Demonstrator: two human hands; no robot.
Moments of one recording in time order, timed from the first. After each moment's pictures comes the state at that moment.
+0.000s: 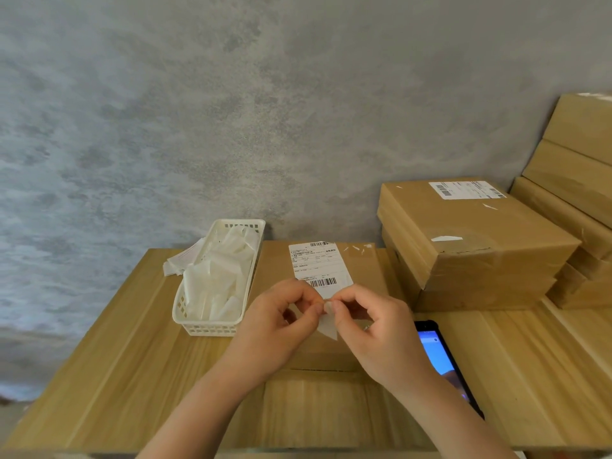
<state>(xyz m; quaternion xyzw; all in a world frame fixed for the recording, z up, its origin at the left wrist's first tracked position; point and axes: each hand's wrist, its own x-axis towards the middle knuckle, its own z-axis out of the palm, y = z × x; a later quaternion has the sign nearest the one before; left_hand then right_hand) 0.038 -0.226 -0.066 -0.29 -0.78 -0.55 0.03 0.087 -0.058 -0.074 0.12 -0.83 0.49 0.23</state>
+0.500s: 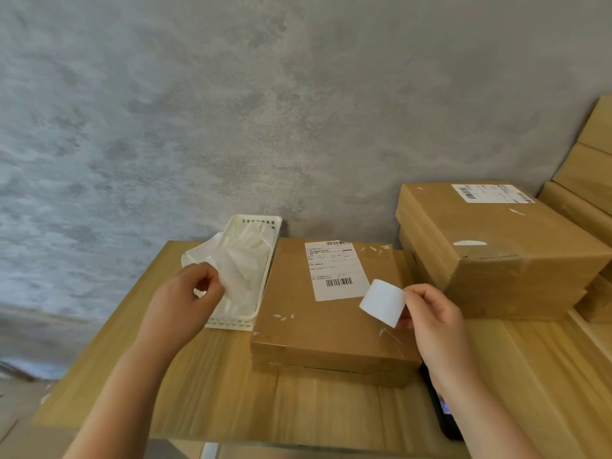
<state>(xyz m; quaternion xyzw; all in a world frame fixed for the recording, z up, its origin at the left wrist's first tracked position) -0.007 -0.338 -0.077 -0.06 -0.91 -0.38 0.13 0.077 -0.018 -0.093 -0.16 -0.74 0.62 0.19</state>
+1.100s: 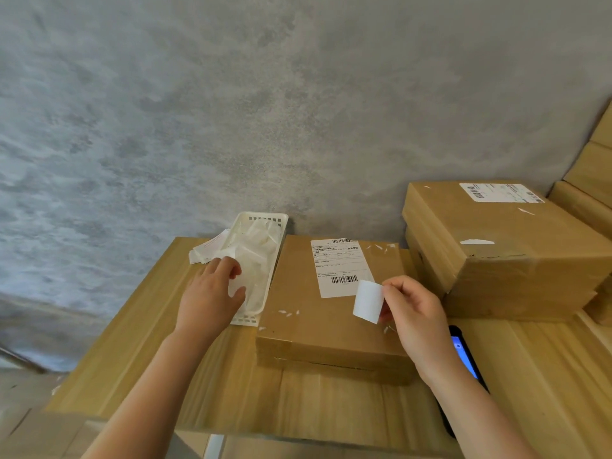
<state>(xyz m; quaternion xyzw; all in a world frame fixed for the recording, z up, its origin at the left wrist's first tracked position) -0.039 -0.330 -0.122 -0.10 -0.96 -0.21 0.16 0.068 -0.040 -0.085 -0.10 -0.77 0.61 0.14</state>
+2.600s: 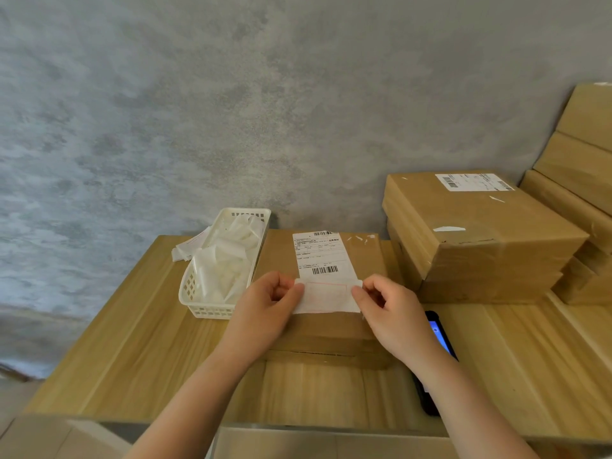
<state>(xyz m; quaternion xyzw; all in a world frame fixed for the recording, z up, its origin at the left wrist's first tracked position) 0.036 -0.228 -0.085 -0.08 -0.84 -0.54 0.00 0.071 -0.023 -0.099 -0.03 -0.89 0.44 0.13</state>
